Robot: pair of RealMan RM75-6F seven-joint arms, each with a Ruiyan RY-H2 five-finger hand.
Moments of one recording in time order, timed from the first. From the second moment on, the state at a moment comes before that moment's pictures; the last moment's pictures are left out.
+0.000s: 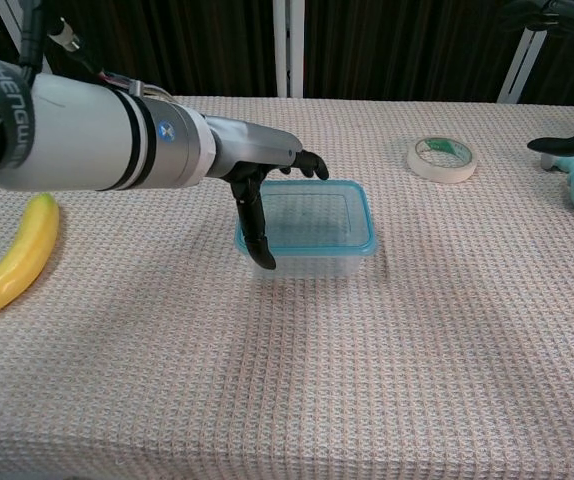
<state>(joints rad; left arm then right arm) -1.25 -1.59 -0.23 -1.74 0.20 0.90 0.84 0.52 -1.29 0.07 -1.53 -1.50 1.26 0.18</state>
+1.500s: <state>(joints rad) -1.31 -1.69 -0.27 -1.61 0.06 1.02 0.77 0.50 -1.34 0.05 -1.46 -1.62 1.26 0.22</state>
